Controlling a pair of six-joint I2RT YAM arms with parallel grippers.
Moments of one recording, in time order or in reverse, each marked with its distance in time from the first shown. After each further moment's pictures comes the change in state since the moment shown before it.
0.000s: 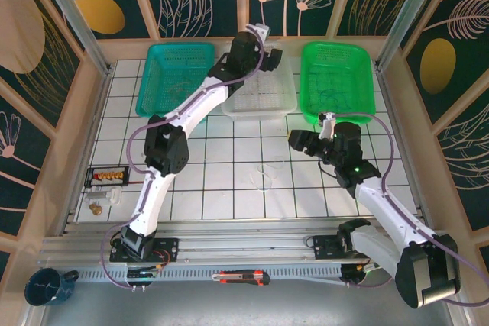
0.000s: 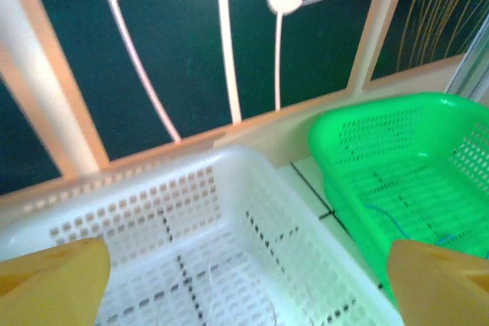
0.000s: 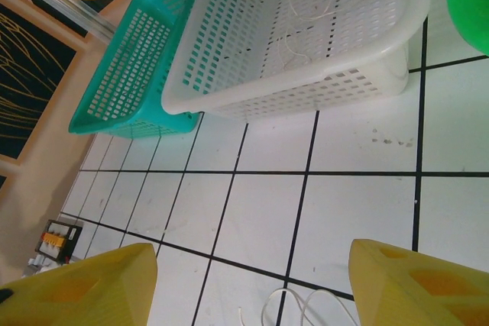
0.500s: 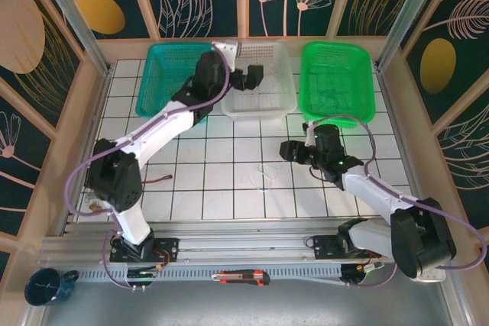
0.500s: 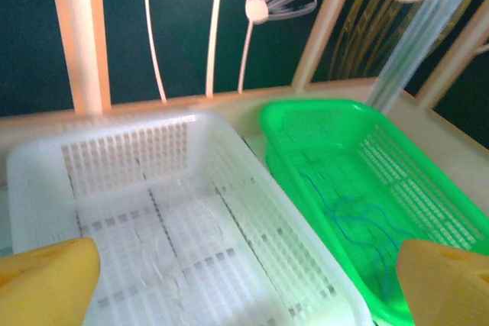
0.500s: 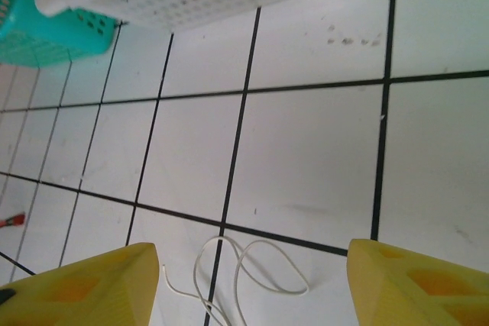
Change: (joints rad) left arm 0.008 -0.589 -0.774 0.212 0.130 -0.217; right arm 0.114 0.220 -0.001 -0.036 0.109 -0.047
